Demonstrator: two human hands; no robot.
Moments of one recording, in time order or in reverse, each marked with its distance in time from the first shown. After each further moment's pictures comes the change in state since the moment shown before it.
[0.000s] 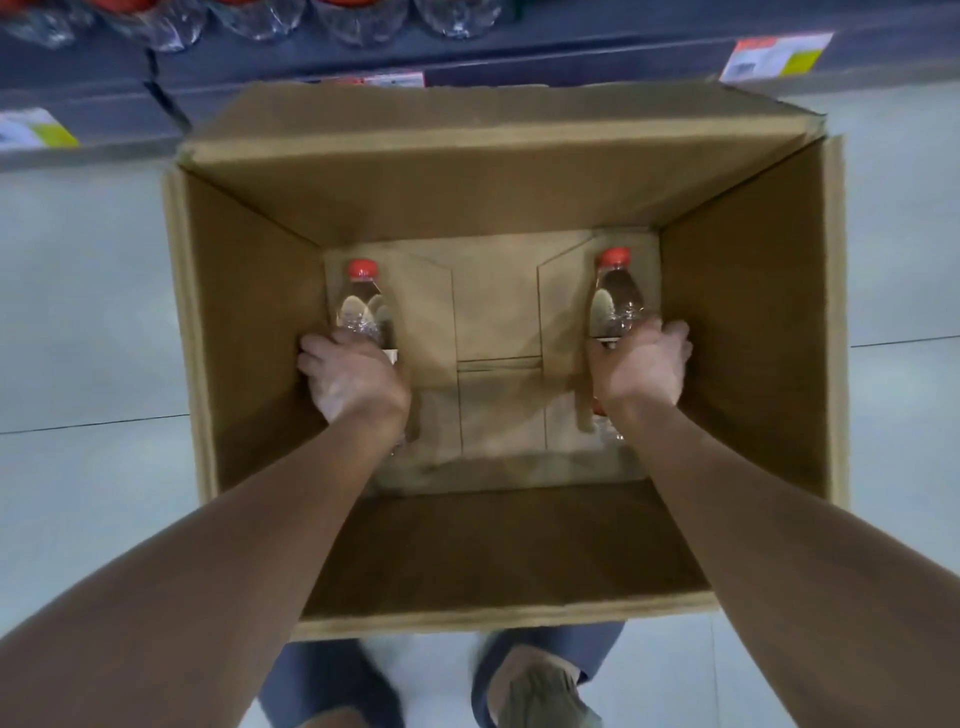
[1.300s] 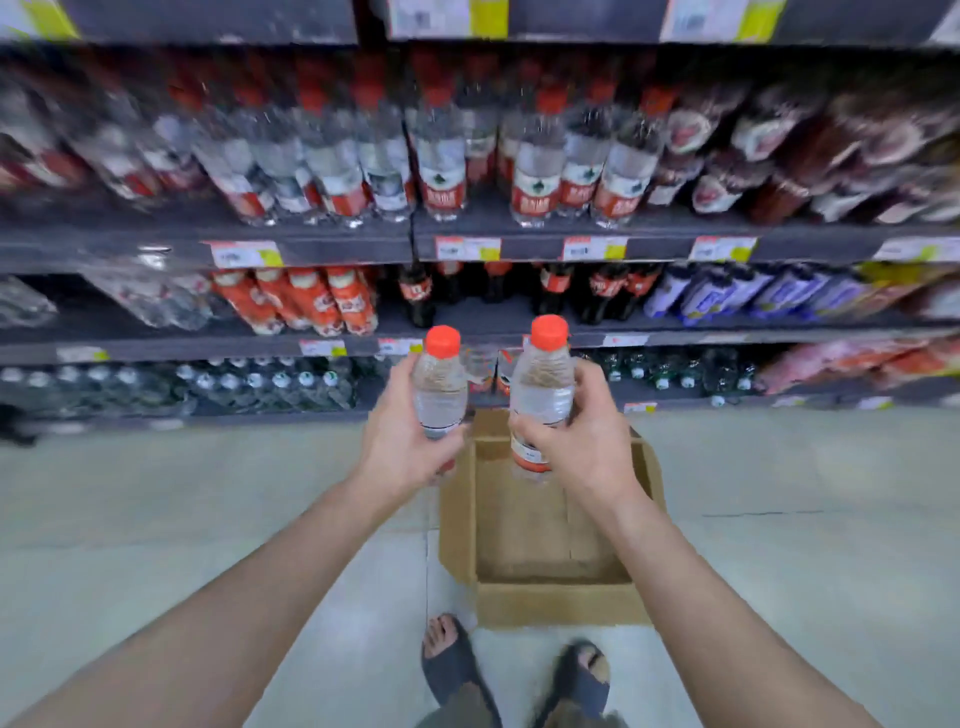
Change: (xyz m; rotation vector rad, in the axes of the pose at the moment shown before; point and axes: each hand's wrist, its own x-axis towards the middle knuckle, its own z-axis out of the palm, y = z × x) left_hand -0.285 -0.240 -0.608 -0.830 0.179 0.690; right_hand -0.478 -0.185 -0.519 0.911 -0.020 -0.623
